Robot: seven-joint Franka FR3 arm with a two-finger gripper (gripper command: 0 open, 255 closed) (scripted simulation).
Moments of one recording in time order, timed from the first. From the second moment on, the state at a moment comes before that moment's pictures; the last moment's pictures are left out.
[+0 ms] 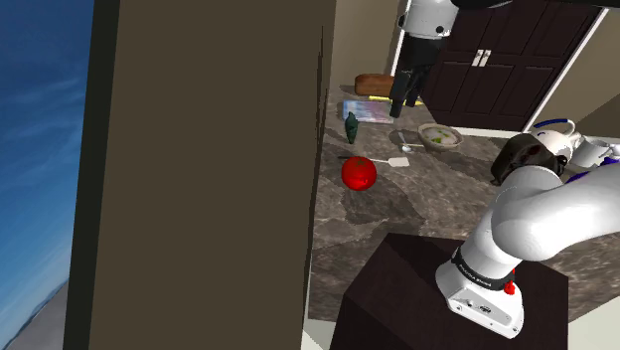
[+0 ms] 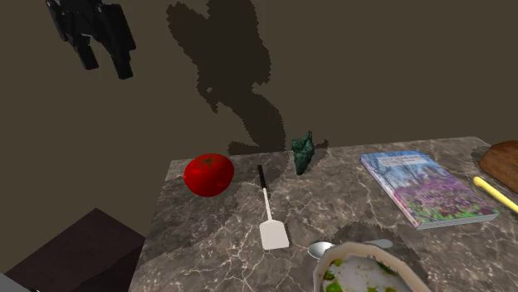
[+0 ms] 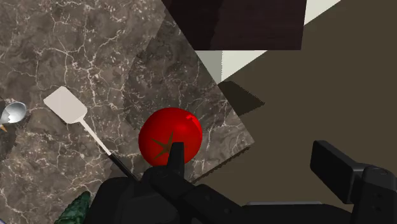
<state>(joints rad) 0.01 -0.75 -0.05 -2.30 0.01 1.55 -0.03</state>
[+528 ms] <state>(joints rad) -0.02 -0.60 -0.09 -2.30 -0.03 1.71 -0.04</state>
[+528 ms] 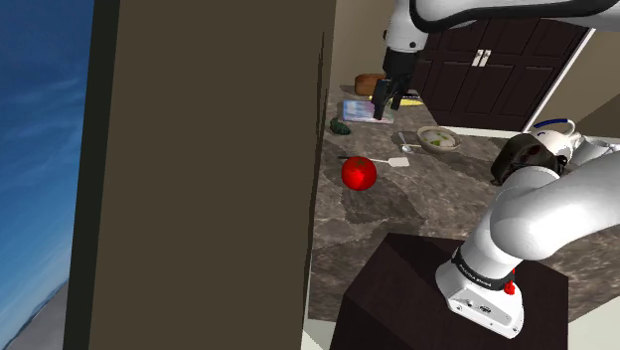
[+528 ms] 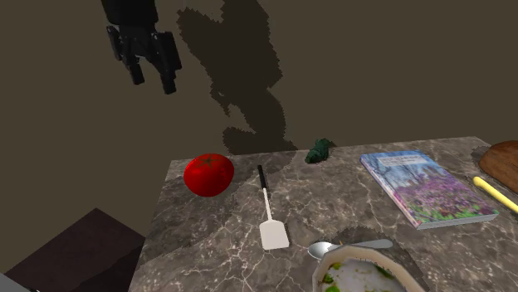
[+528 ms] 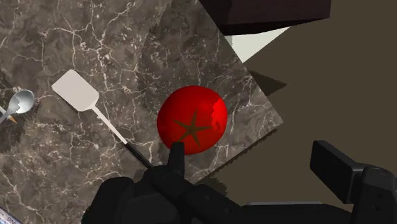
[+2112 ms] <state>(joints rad) -0.16 0.19 -0.27 -1.89 0.01 2.12 -0.12</state>
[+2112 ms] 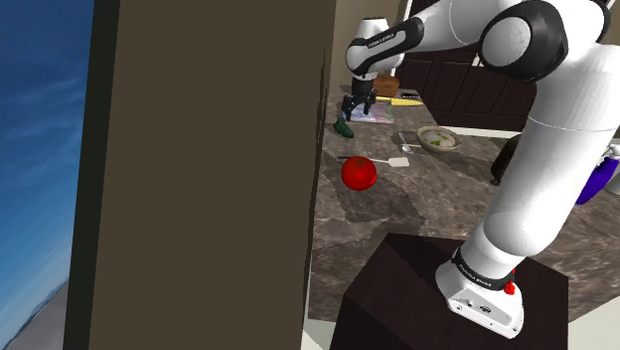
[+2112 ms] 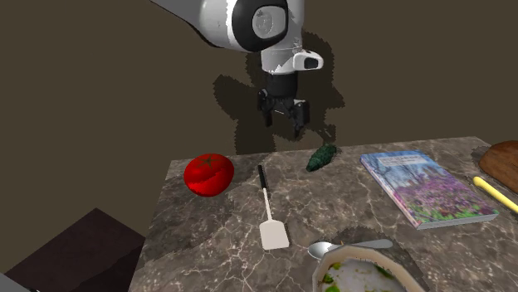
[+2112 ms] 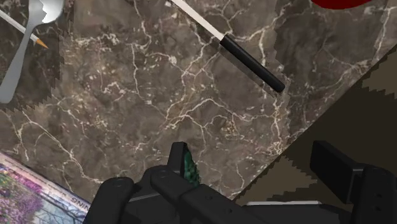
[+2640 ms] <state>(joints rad) -0.20 0.37 -0.28 -1.75 0.06 2.17 -0.14</state>
